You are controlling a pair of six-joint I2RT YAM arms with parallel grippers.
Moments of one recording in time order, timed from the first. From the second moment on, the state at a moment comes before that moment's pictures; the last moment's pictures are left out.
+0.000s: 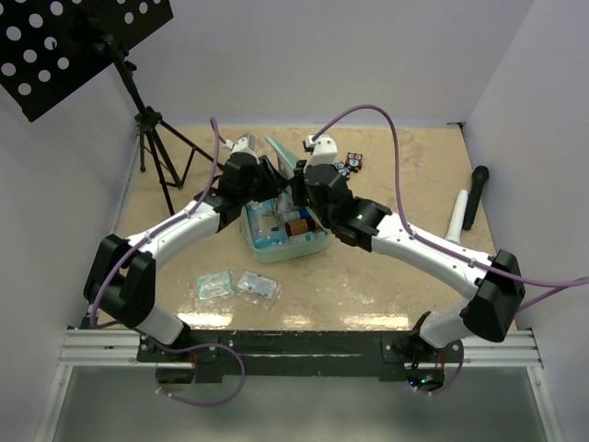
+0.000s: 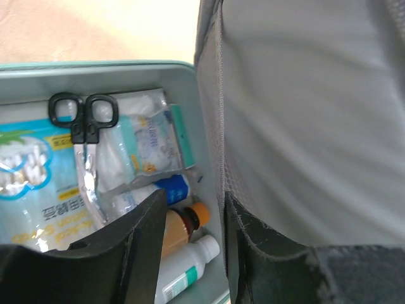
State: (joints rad) left arm -0.52 1.54 1.06 0.00 -0.03 -0.80; right arm 0.91 1.46 1.27 -0.15 0.51 0.44
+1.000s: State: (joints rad) left arm -0.53 0.85 0.76 -0.50 -0.27 -0.84; right arm 0.91 1.42 1.20 -0.08 0.53 0.46
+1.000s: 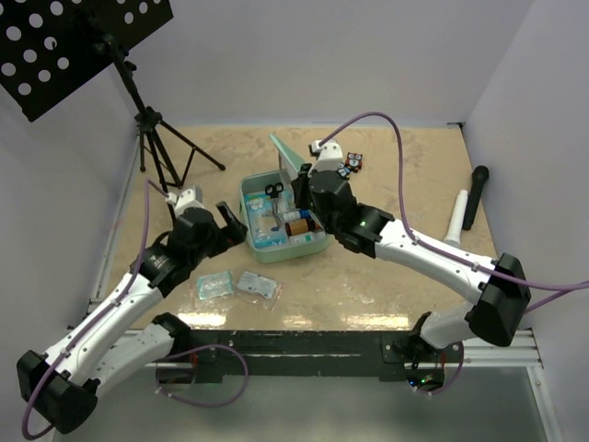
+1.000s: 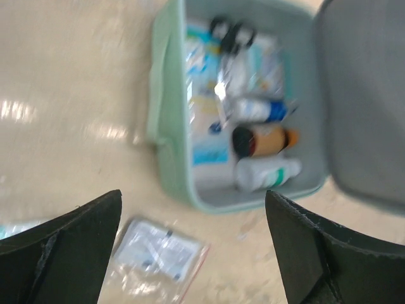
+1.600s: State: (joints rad) left arm -0.80 0.75 0.42 -0.57 -0.17 -1.10; right arm 0.91 1.40 1.14 -0.02 0.50 0.46
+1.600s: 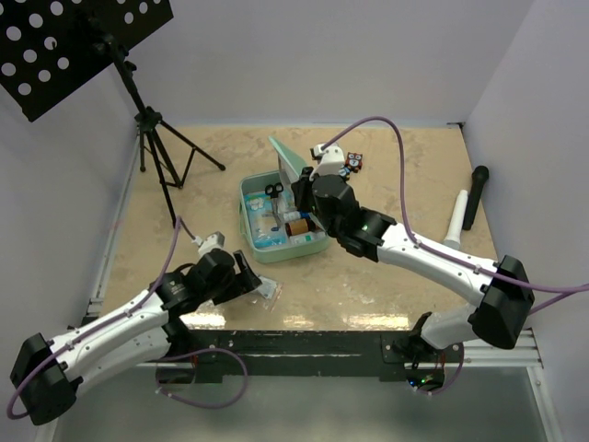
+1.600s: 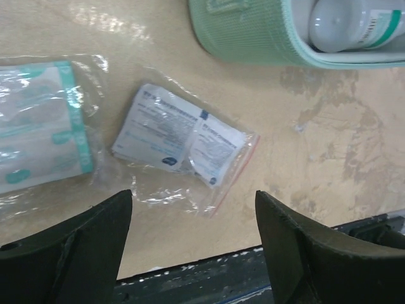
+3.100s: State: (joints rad) left arm -0.93 0.64 0.12 -0.22 -0.20 -1.53; right arm 0.92 1.39 1.11 0.01 0.48 0.45
